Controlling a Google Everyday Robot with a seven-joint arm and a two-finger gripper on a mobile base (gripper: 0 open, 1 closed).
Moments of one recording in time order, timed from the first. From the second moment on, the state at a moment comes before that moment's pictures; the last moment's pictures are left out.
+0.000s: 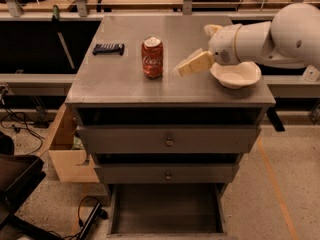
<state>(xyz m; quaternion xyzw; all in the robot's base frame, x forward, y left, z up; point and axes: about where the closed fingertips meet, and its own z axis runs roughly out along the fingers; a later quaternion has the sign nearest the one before) 0.676 -0.092 0.927 -0.45 0.70 0.18 0.52</state>
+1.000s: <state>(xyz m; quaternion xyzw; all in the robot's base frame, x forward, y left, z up) 0.703 -0.037 0.916 -0.43 0.64 0.30 0.57</state>
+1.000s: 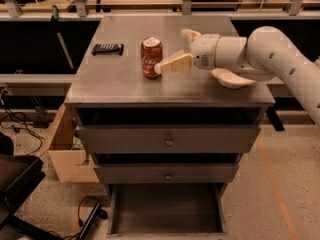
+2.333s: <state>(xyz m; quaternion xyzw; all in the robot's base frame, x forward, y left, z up) 0.711 0.031 0.906 -0.44 0.63 0.30 0.56</state>
